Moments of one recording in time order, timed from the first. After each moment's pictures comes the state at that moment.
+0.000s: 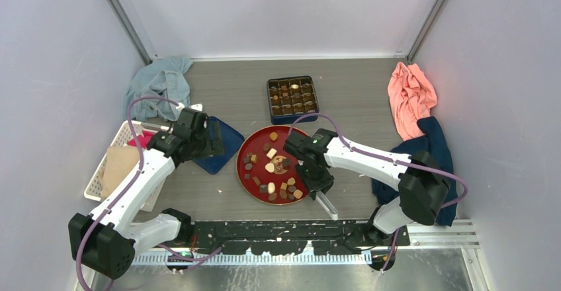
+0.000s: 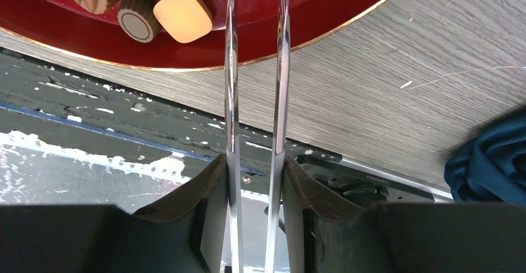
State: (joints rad) left arm -0.37 1.06 0.90 -0.81 -0.16 -0.50; right arm 0.93 1.50 1.08 -1.13 -0.02 0.46
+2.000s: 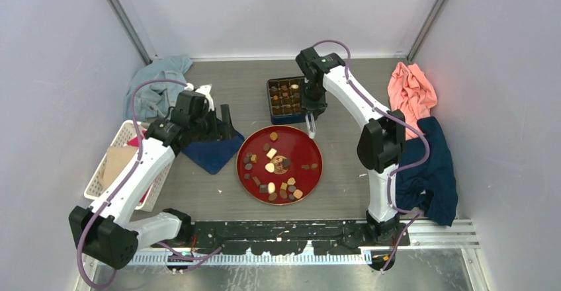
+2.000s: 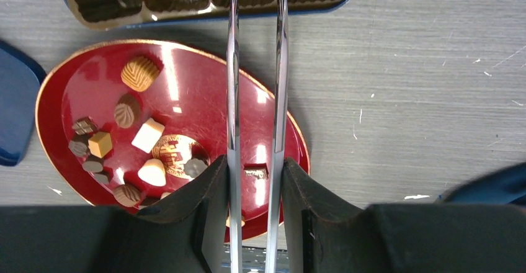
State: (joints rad) left arm -0.37 1.15 1.07 -0.73 0.03 -0.40; right arm 0.48 2.02 1.96 -1.23 0.04 0.44
